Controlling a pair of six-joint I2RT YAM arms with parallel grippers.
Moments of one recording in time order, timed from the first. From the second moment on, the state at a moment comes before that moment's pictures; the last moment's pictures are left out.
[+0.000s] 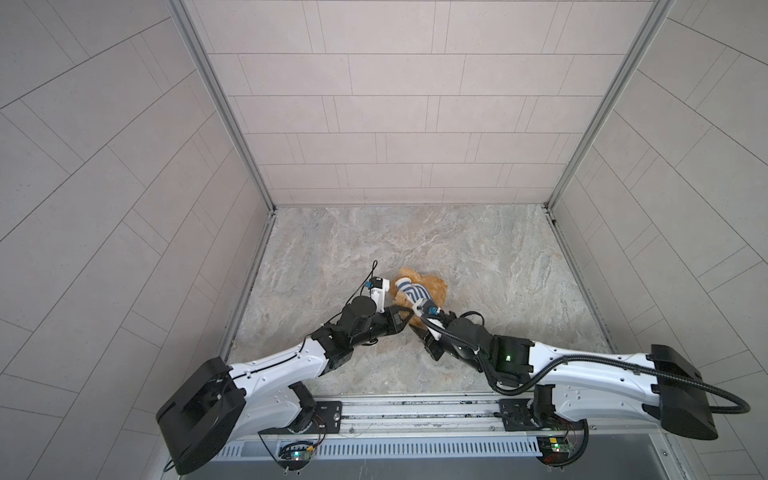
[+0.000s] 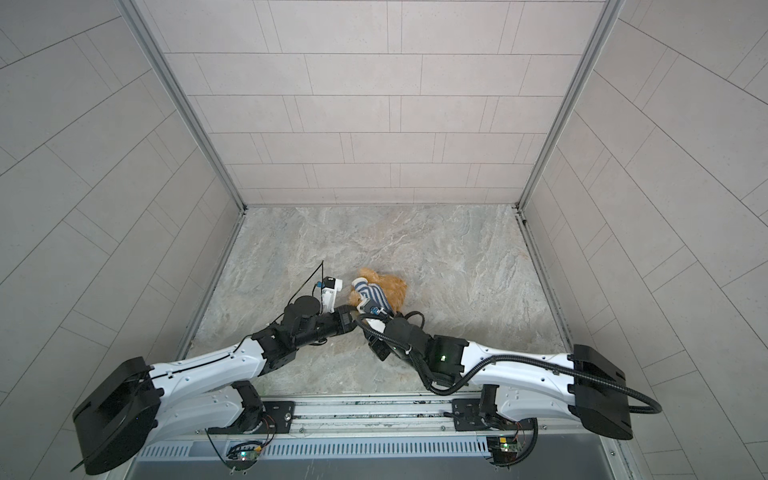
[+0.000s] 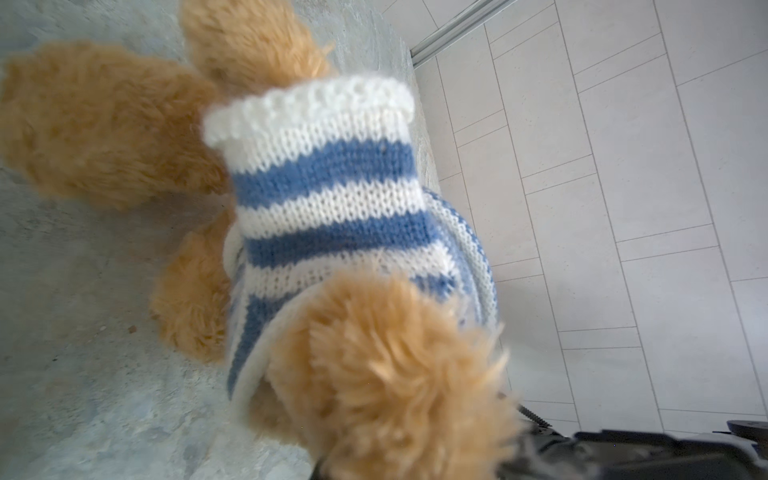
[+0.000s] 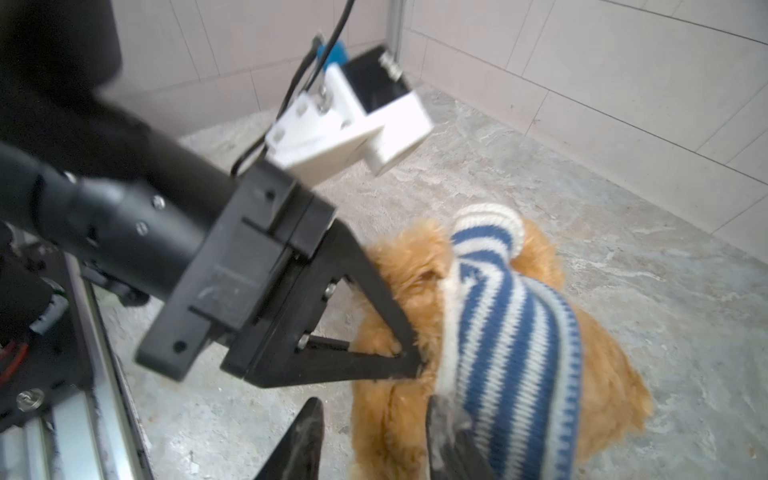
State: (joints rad) left arm -0.80 1.13 0.39 0.33 0.19 -0.95; right arm 1.15 1.05 0.62 0.01 0.35 0.14
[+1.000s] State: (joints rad) left arm -0.79 1.07 0.37 0.29 0.25 -0.81; right arm 0.85 1.13 0.69 -0.16 0.03 0.35
